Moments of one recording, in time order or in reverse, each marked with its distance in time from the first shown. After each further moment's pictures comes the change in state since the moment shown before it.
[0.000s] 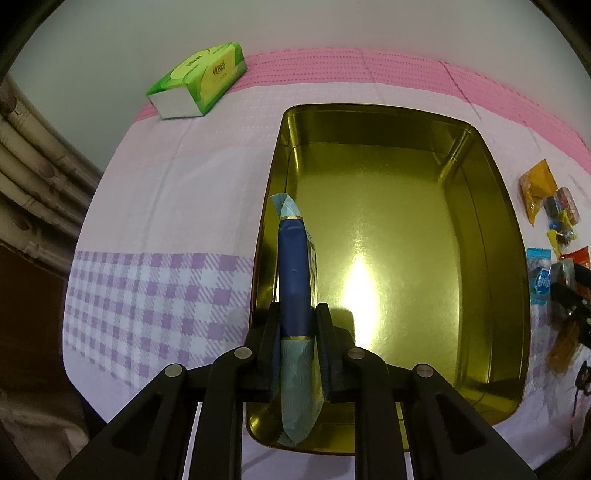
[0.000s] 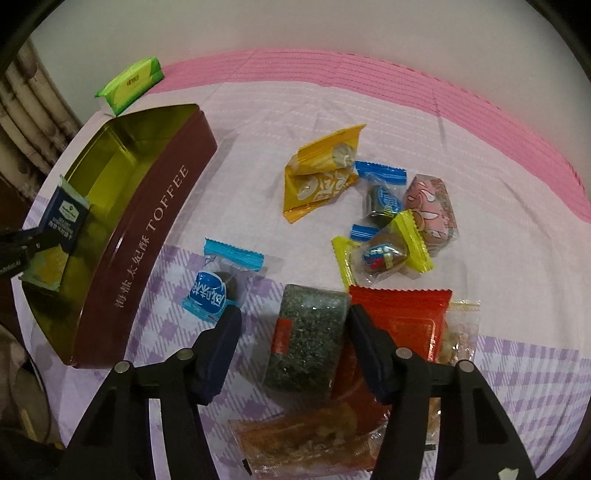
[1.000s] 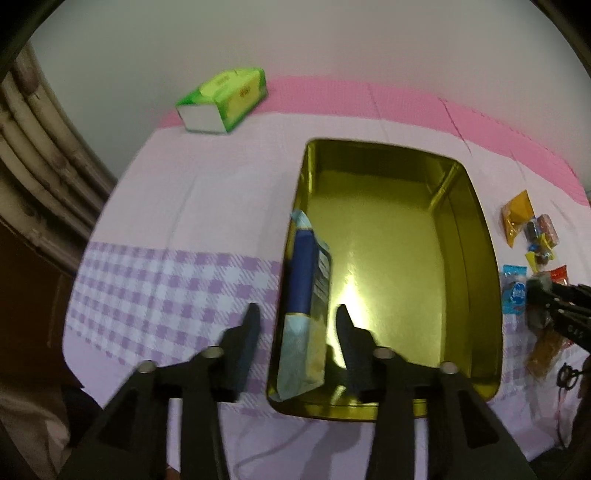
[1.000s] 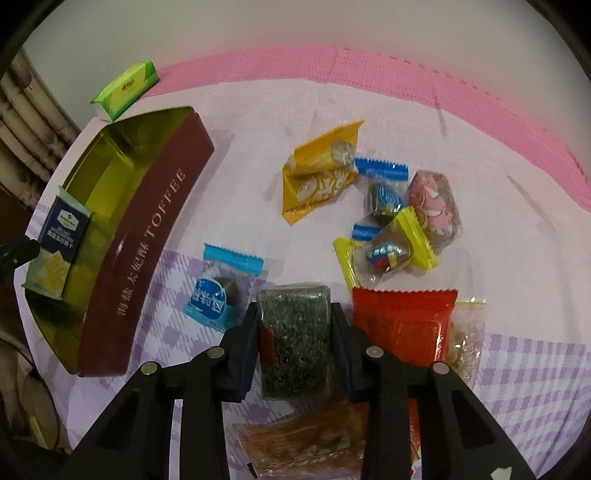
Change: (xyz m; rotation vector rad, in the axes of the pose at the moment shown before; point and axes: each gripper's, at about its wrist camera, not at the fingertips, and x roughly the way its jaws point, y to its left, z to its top) left arm -0.038 0.019 -0.015 -0.078 -0.117 -0.023; right arm -0.001 -0.006 0.004 0.026 0.014 0.014
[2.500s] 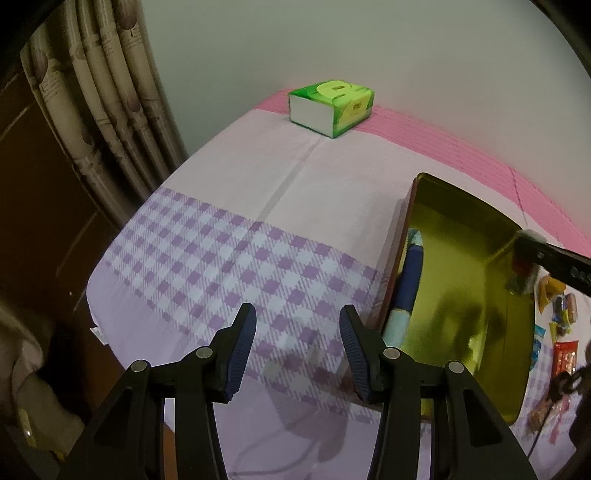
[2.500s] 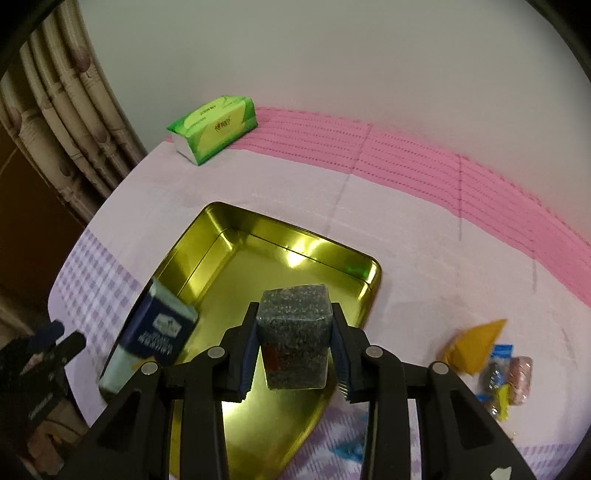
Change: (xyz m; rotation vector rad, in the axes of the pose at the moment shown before) left arm -0.014 0.067 -0.029 -0.318 -0.050 0.102; right arm -0.009 0.136 0.101 -0.171 -0.124 0.108
